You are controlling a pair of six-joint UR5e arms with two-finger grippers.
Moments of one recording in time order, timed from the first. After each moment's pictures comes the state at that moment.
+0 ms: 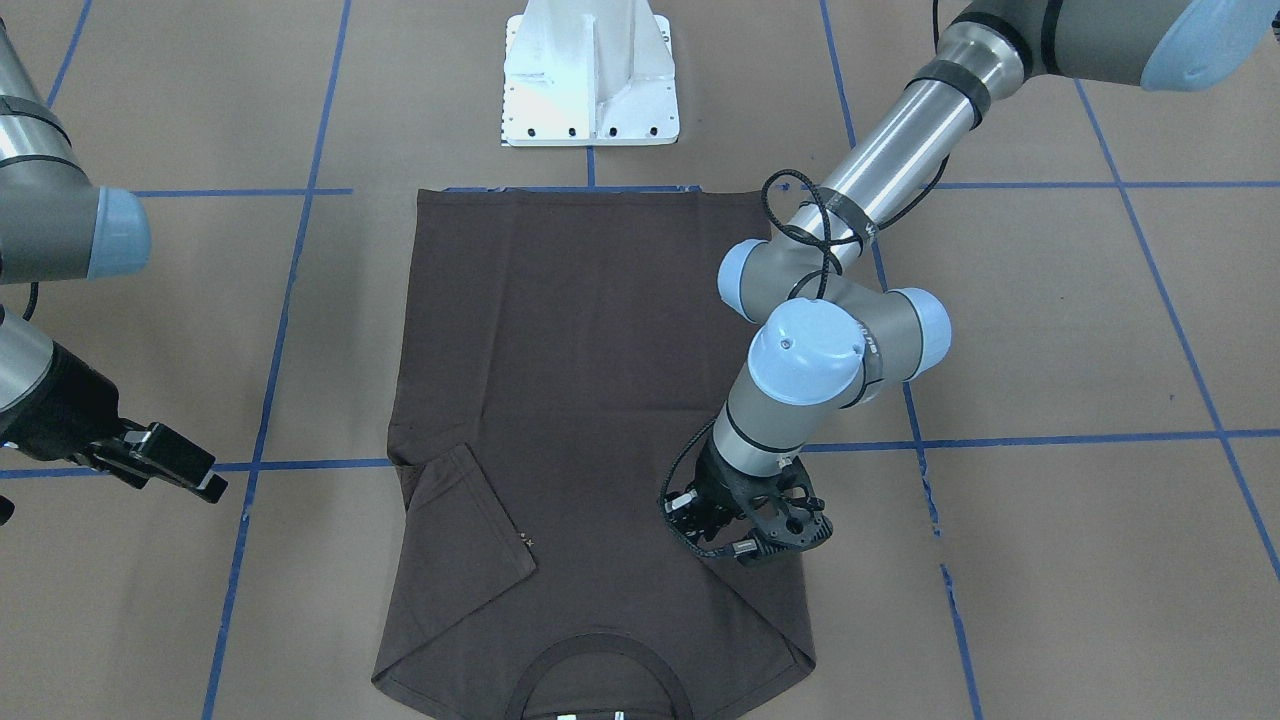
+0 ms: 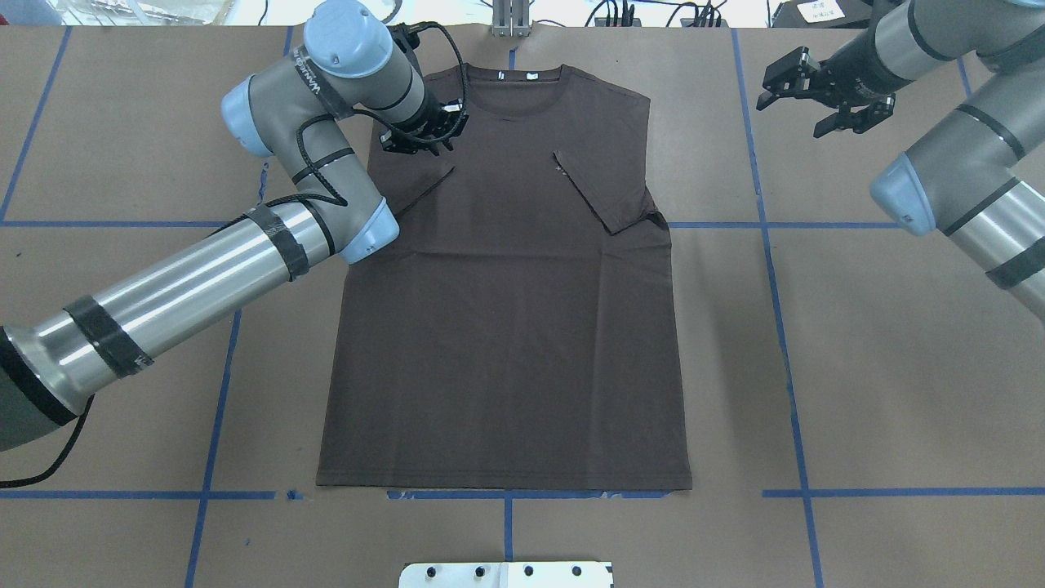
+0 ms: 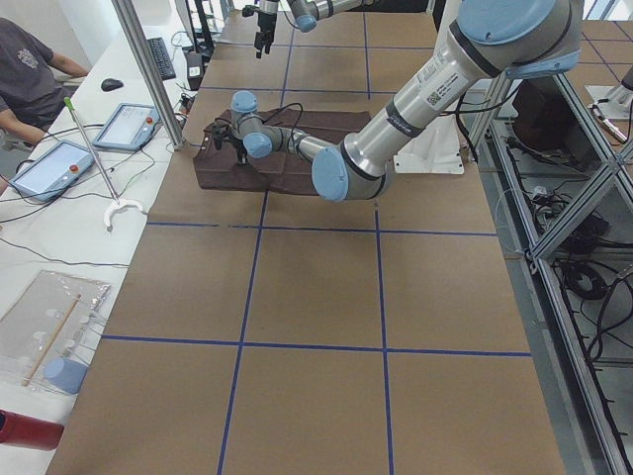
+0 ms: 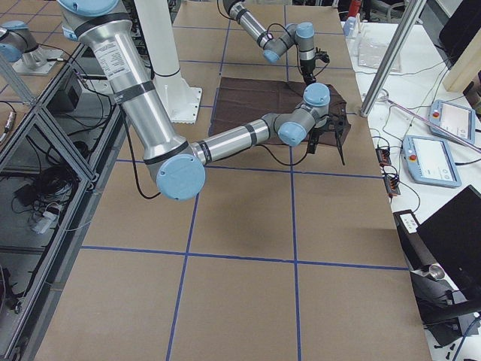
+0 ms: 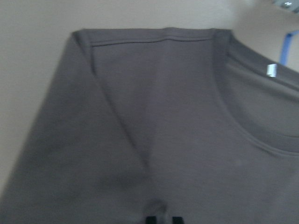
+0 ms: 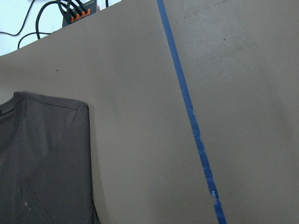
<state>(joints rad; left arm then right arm) -0.77 -2.55 -0.93 -2.22 -1.96 -1.44 1.07 -1.12 1.49 -1.07 2.25 1.24</state>
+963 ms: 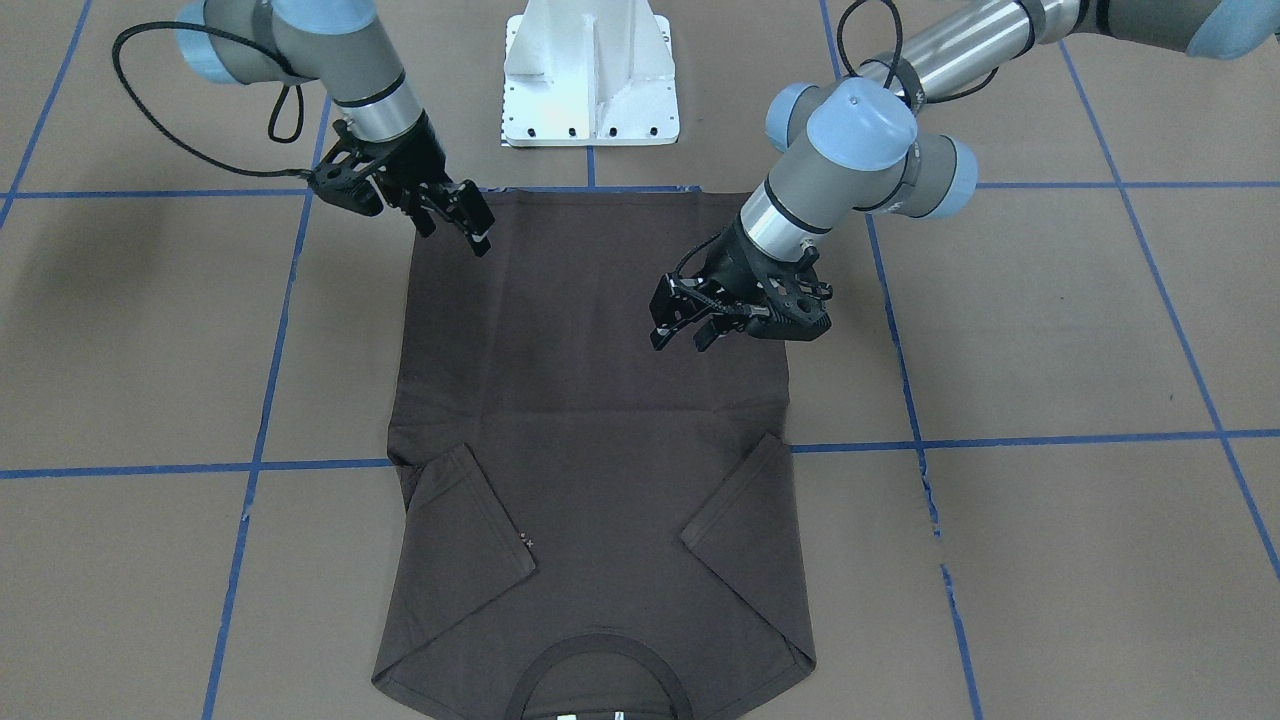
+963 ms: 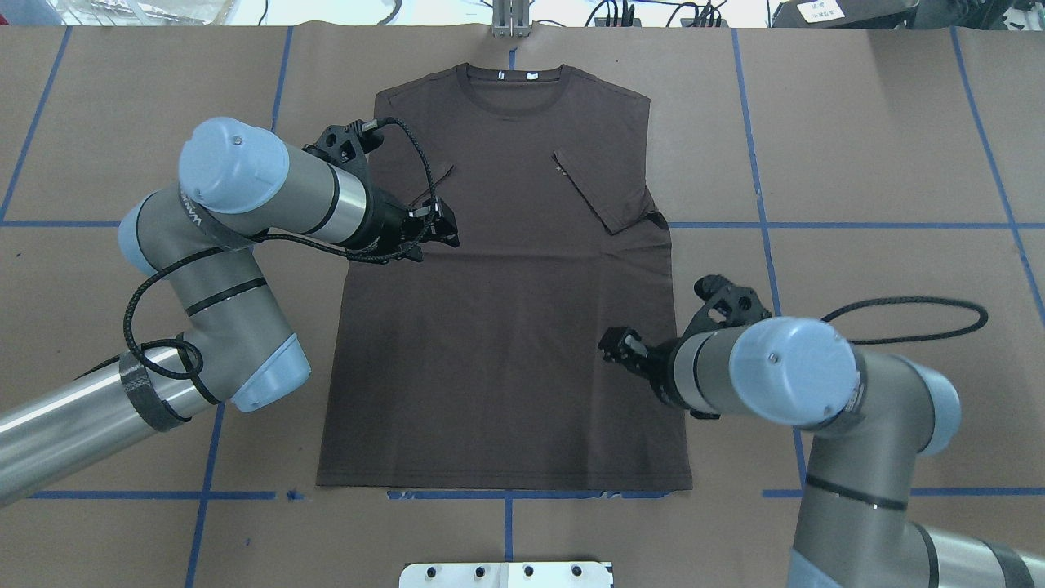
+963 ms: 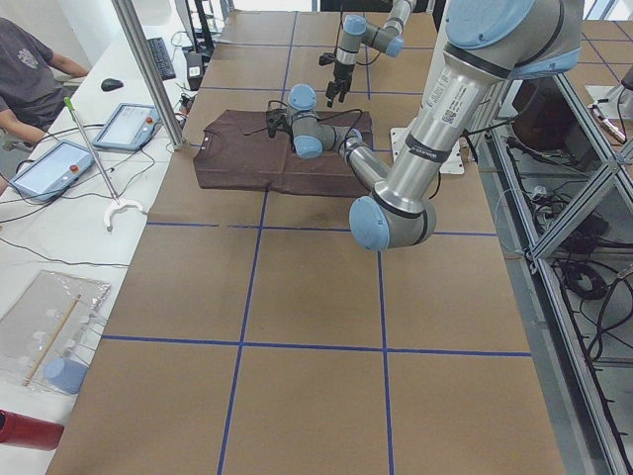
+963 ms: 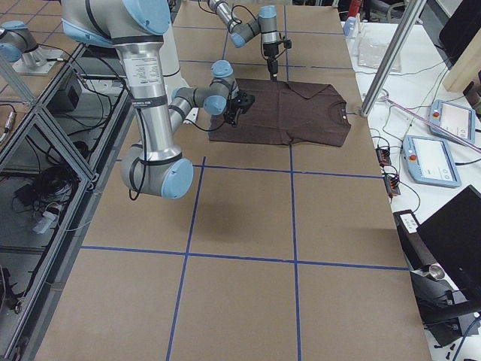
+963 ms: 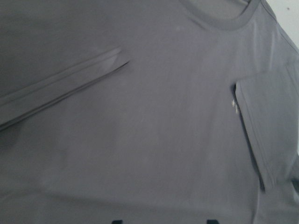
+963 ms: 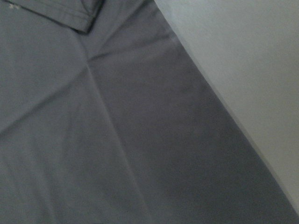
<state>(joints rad) -0.66 -2.14 -1.58 -2.22 -2.01 -1.51 0.33 -1.31 2.01 -1.32 1.63 1.96</state>
